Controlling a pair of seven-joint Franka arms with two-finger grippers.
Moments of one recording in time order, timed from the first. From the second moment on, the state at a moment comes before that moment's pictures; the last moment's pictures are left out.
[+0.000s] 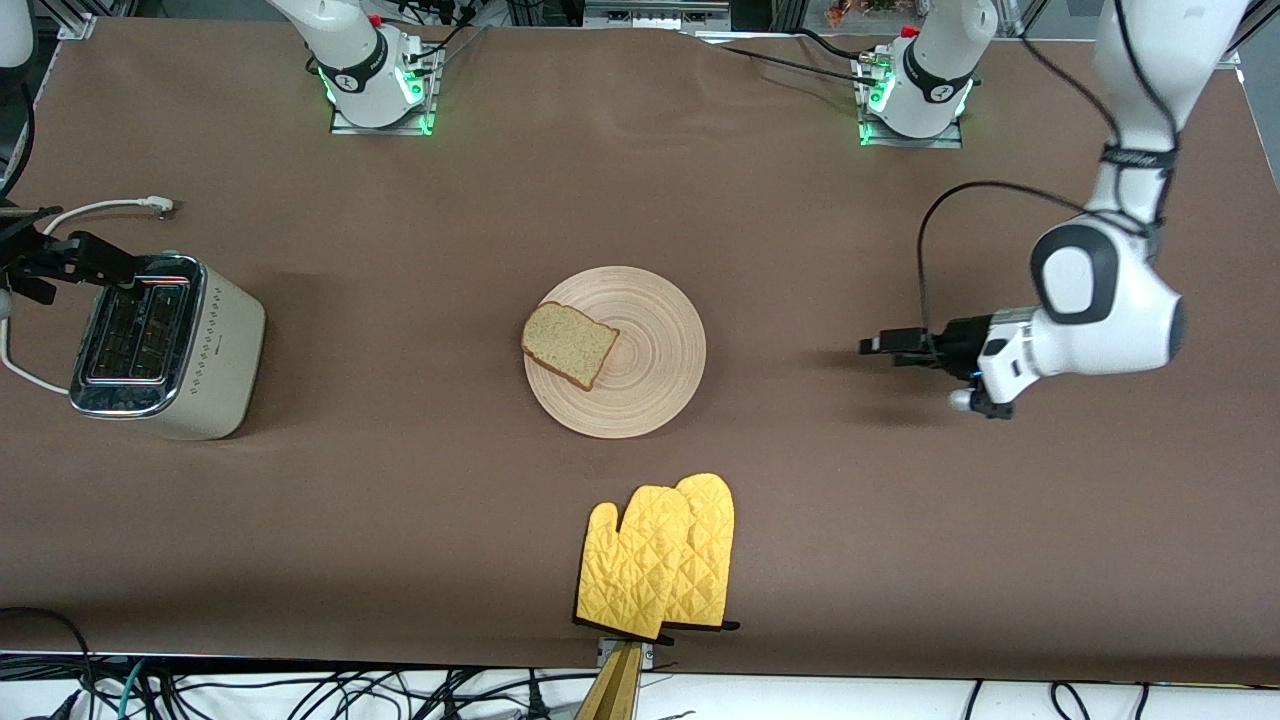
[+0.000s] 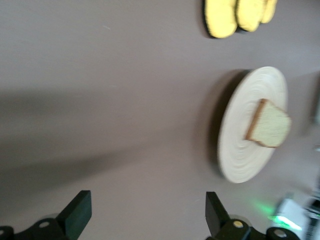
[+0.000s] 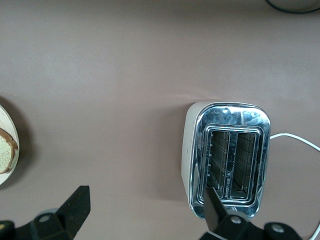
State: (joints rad) left arm -0.01 0.32 -0.02 -1.94 -0.62 1.99 0.36; right arm 0.02 0.12 -0.10 -1.53 0.00 1.68 -0.13
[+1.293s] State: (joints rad) left arm 0.04 0.00 -0.04 -1.78 -0.01 1.62 -0.10; right arm 0.03 0.16 -0.09 -1.54 0.00 1.67 -0.13
